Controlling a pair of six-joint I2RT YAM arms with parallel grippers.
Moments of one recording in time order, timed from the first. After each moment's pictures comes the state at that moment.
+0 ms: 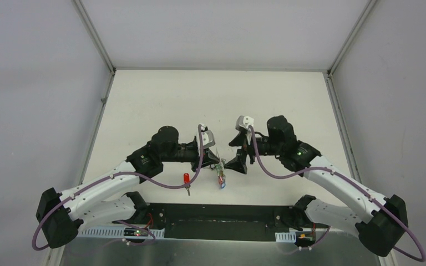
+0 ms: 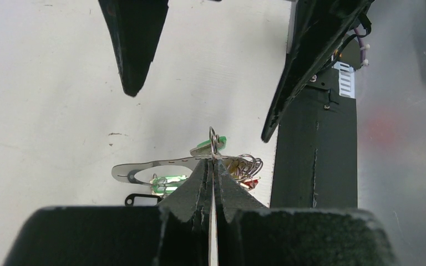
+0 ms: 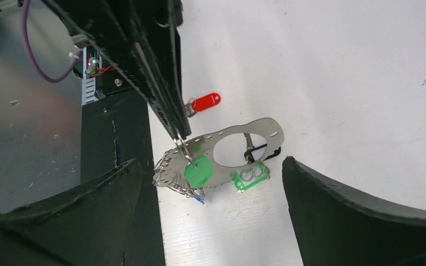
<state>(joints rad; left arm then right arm) -0.85 0.94 0.67 0.03 0.53 0.07 0.73 1.04 0.79 -0.22 -0.68 -0.10</state>
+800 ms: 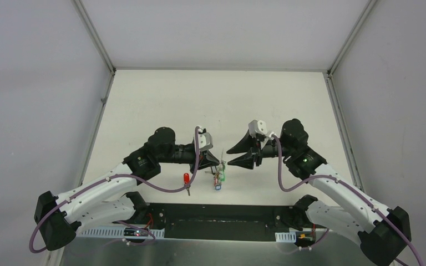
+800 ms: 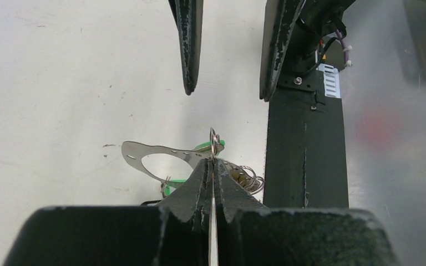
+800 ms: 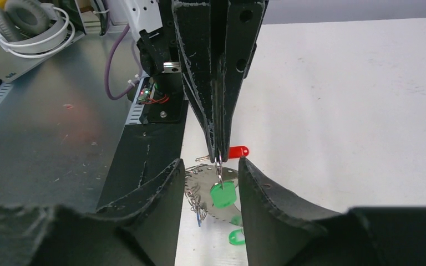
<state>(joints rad) -0.86 0.90 0.67 0.03 0.57 0.08 0.67 0.90 0.66 0.12 -0.98 -0.05</state>
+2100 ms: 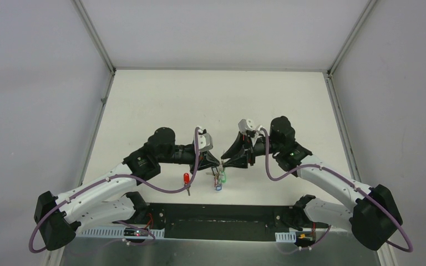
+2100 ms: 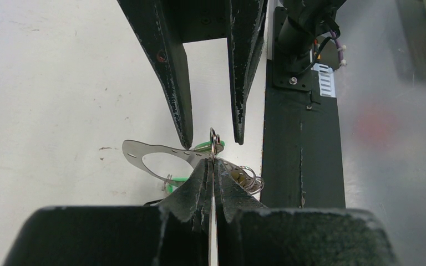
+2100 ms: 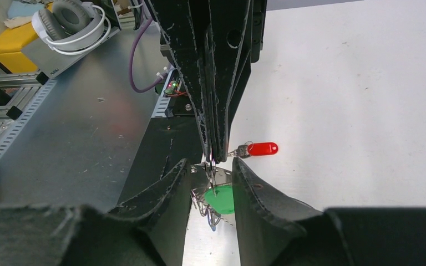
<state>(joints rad) -0.87 0.90 0.67 0.03 0.59 0.08 0.66 1.10 0.63 0.30 -1.12 0.05</state>
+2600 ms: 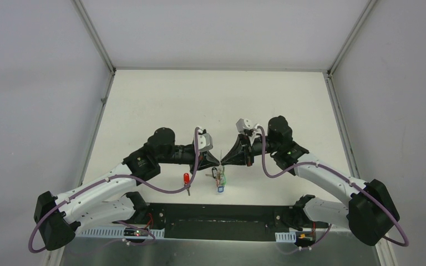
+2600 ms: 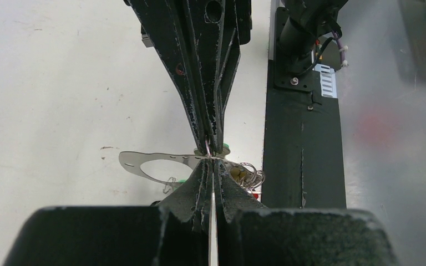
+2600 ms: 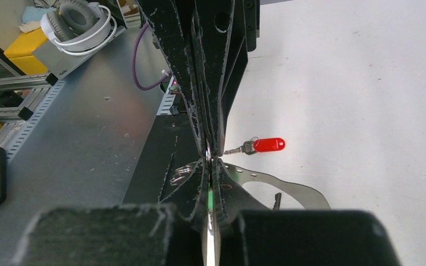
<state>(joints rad) -0.87 0.89 0.67 0.03 0.58 0.08 0.66 1.14 0.62 0.33 -1.14 0.08</state>
